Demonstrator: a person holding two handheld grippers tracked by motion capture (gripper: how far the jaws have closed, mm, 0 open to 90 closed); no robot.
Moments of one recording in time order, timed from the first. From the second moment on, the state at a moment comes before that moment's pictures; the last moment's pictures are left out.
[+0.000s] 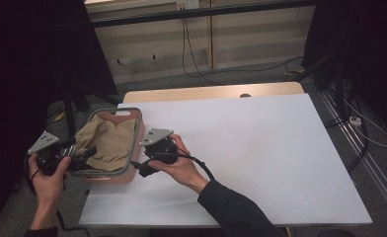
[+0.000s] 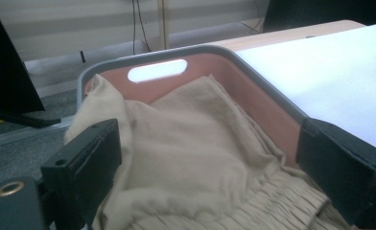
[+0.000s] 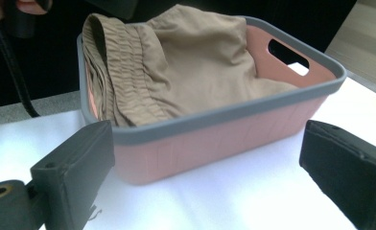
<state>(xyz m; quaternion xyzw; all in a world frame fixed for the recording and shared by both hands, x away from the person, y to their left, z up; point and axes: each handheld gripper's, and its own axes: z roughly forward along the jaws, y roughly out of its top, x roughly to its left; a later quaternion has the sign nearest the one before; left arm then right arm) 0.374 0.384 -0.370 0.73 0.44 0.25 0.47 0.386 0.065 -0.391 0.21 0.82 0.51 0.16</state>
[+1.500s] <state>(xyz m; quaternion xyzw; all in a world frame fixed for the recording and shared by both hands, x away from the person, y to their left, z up) 0.325 0.264 -0.382 0.78 0.33 0.20 0.49 0.343 -0.060 -0.402 0.29 0.78 0.49 0.24</state>
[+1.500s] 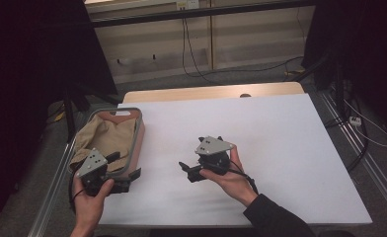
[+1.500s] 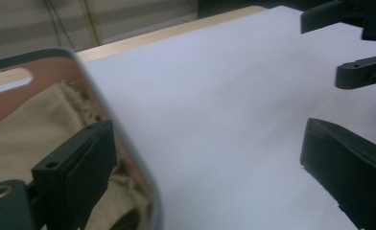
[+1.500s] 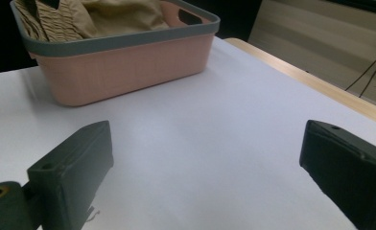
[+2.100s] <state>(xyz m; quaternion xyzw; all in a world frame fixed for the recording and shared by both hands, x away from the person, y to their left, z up) 0.333 0.209 -0.391 0.79 0.29 0.20 0.51 0.326 -0.116 -0.405 0.33 0.77 0.47 0.27</state>
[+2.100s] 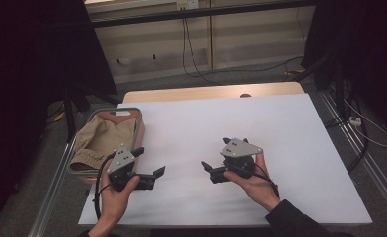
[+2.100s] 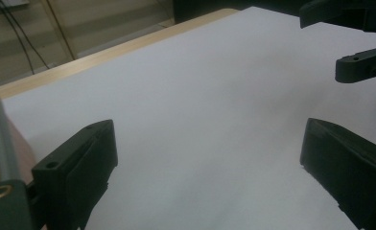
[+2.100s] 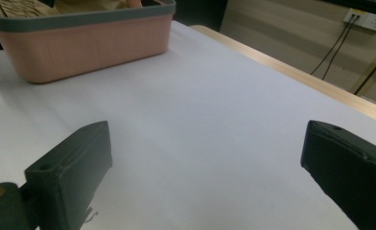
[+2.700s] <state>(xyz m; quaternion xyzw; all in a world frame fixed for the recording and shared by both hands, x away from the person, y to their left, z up) 0.327 0.196 -0.429 0.80 0.30 0.16 0.50 0.296 -0.166 -0.427 0.37 0.75 0.46 0.29</state>
